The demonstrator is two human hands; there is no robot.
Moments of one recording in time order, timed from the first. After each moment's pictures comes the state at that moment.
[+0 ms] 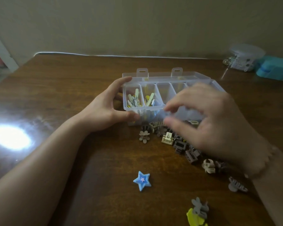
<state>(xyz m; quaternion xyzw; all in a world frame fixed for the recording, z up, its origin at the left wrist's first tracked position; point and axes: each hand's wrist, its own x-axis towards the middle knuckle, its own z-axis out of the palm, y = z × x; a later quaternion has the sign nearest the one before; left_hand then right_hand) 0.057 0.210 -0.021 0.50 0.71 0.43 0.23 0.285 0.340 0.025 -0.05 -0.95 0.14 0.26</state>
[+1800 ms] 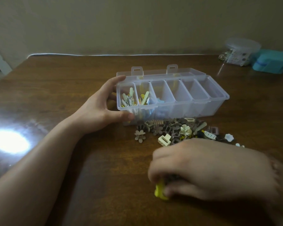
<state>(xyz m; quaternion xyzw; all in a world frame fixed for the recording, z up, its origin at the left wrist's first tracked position) 0.055 0.210 -0.024 0.51 0.71 0.43 0.22 0.299 0.299 0.024 0.10 -0.97 0.18 -0.12</state>
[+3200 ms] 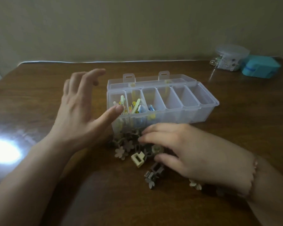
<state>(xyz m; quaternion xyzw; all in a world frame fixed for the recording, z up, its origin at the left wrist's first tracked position) 0.080 0.202 -0.007 0.53 0.75 0.37 -0.12 0.294 0.327 0.028 -0.06 -0.99 0.15 -0.02</state>
